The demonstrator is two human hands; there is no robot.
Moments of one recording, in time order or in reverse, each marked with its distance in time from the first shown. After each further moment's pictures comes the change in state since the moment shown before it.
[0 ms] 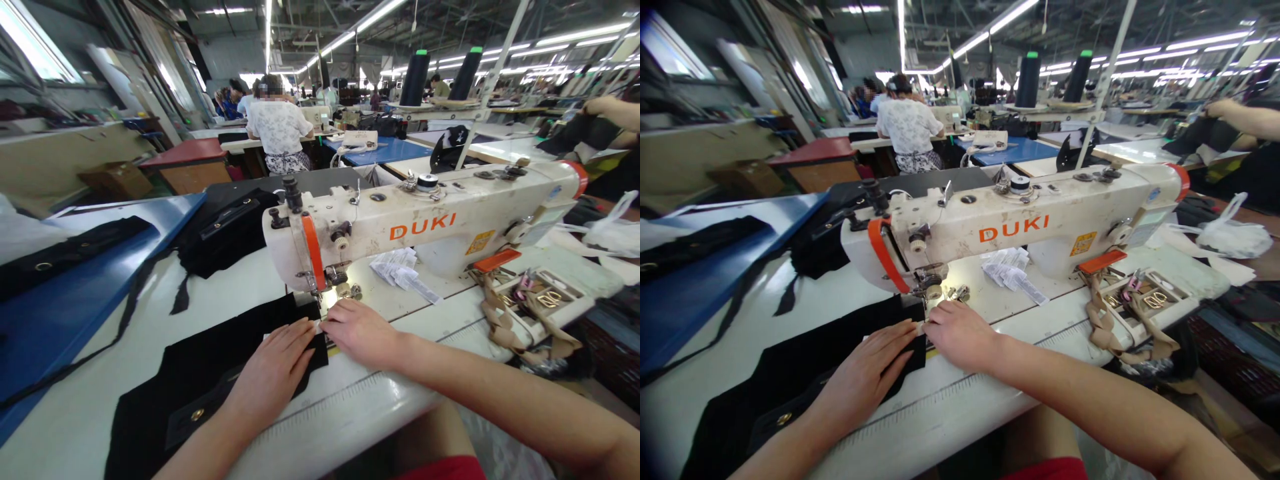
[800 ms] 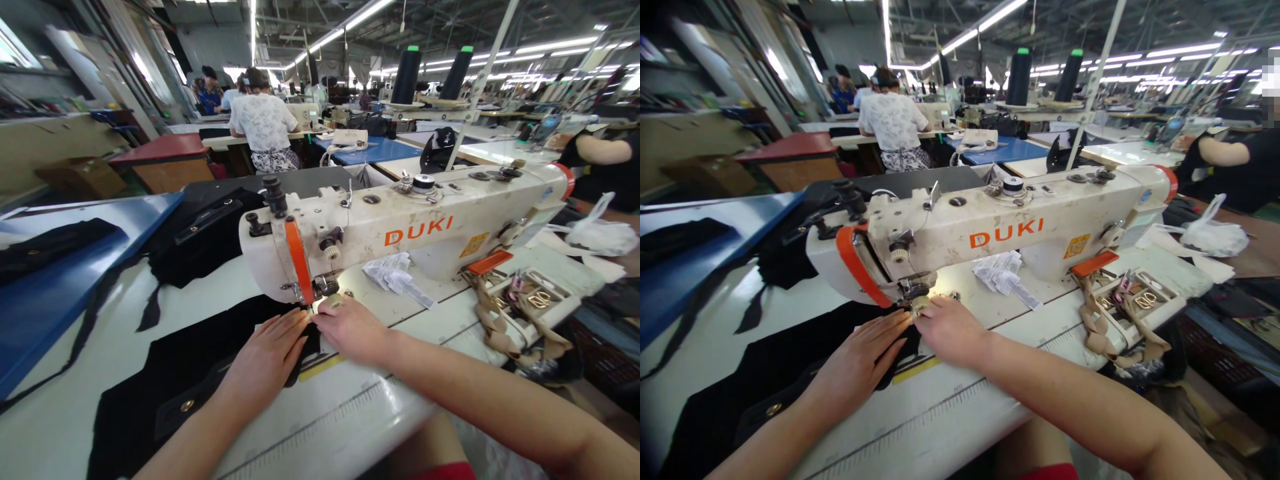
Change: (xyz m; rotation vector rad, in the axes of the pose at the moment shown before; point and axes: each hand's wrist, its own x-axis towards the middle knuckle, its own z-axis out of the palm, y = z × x) left_hand 0.029 -0.025 0.016 0.011 0.050 0.070; right_hand 0.013 0.017 0.006 -0.035 0.007 0.048
